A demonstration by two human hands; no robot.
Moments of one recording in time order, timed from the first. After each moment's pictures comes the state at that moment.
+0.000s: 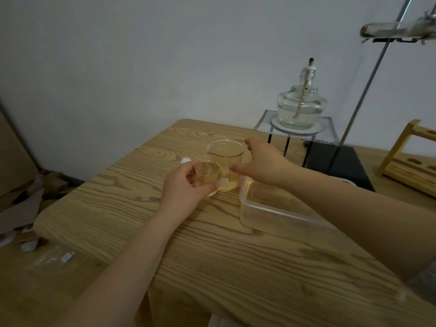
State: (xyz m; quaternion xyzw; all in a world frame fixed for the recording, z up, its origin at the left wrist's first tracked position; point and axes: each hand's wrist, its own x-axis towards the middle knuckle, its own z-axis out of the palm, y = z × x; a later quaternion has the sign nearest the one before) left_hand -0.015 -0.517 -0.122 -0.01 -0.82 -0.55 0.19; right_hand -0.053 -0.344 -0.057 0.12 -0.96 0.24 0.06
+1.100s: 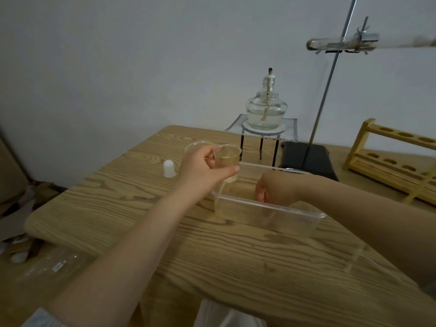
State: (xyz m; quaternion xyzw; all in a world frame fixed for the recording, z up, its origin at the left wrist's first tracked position) left_hand 0.011 -0.445 -0.069 -0.09 -0.82 -0.53 0.17; right_hand -0.004 -0.262 -0.055 0.18 -0.97 0.01 -0.17
